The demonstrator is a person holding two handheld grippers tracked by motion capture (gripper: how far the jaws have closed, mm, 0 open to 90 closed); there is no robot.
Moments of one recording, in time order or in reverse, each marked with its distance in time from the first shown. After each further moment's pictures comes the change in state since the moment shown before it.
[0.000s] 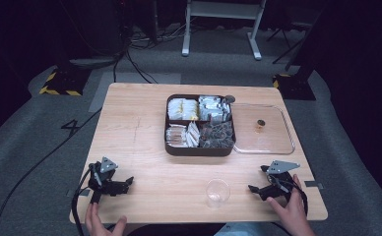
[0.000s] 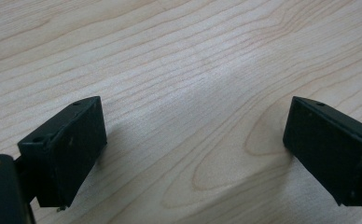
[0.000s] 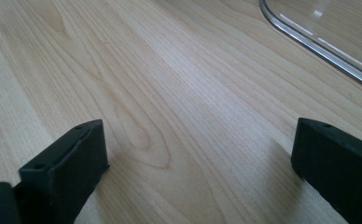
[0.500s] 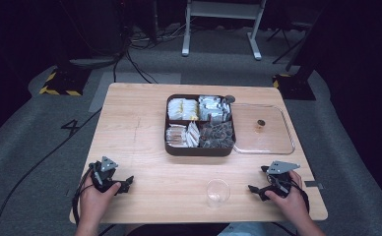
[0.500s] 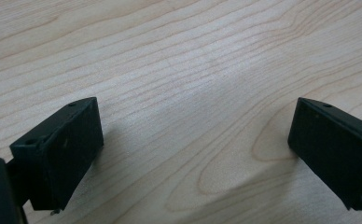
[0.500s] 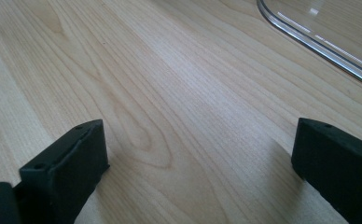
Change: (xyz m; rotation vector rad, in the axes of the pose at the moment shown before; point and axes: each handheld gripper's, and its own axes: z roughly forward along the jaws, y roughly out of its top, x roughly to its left) left arm 0.000 0.001 0.002 0.007 0.025 -0.024; right arm 0.002 0.000 0.000 0.001 -0.014 0.015
